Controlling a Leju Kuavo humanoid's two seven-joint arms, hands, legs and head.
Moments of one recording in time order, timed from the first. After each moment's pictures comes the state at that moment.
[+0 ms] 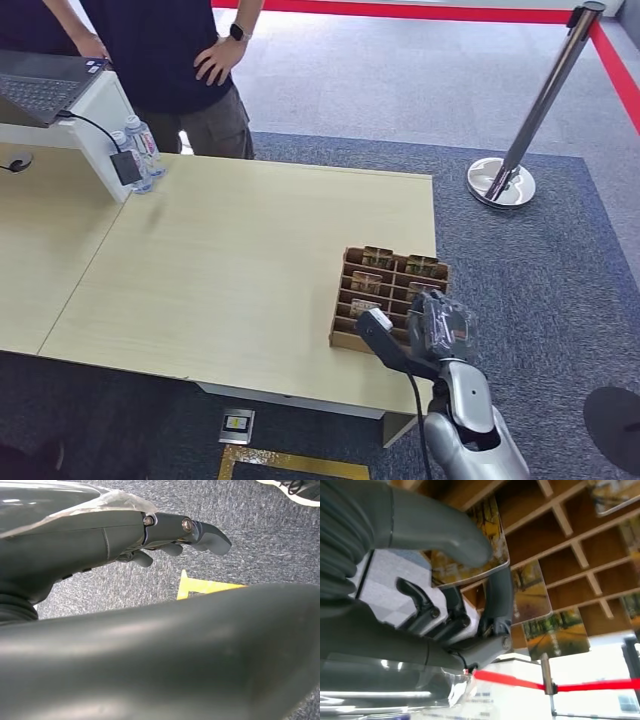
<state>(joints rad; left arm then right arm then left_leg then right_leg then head) -0.06 -0.21 0.94 -0.19 -0.86 0.43 -0.24 -0.15 0.01 0.40 -1.30 1.24 -0.18 0.21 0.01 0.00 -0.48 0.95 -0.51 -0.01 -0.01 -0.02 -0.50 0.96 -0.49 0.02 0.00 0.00</state>
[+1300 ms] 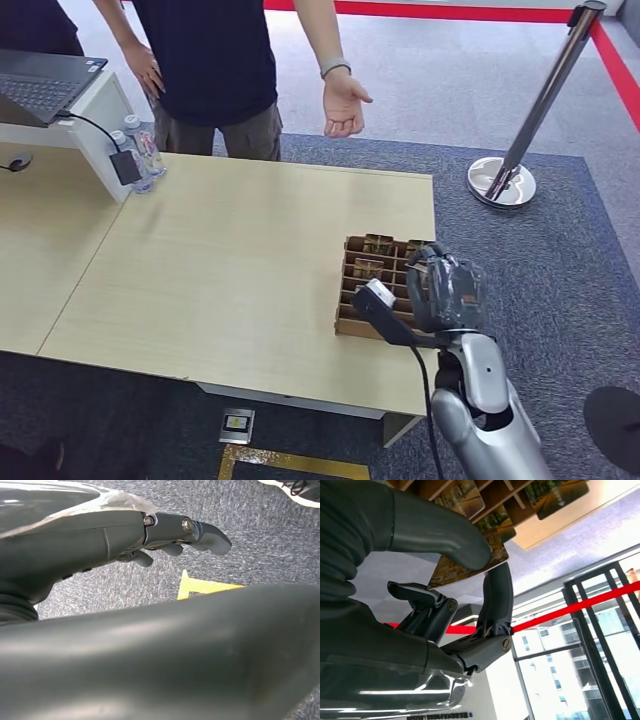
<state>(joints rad) -0.07 -0.21 0.96 -0.19 -0.87 0.43 -0.25 -0.25 -0.03 0.46 -1.46 1.20 -0.25 0.11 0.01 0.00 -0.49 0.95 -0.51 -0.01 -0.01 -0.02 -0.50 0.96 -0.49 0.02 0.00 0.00</state>
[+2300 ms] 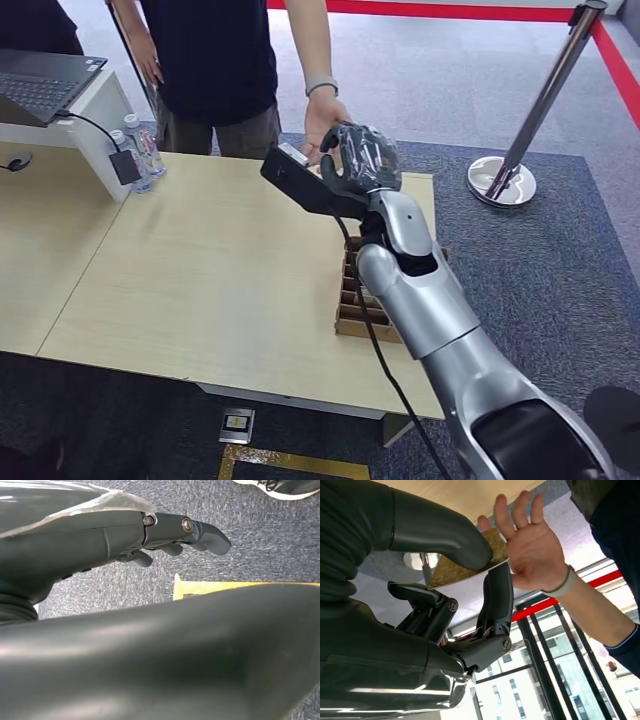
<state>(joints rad) -0.09 -0.22 0.91 -0.19 -0.96 0.41 -0.21 -0.88 0.27 0.52 -0.86 1.02 -0.16 0.09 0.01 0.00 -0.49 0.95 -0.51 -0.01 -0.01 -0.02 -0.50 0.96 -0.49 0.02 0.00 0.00</state>
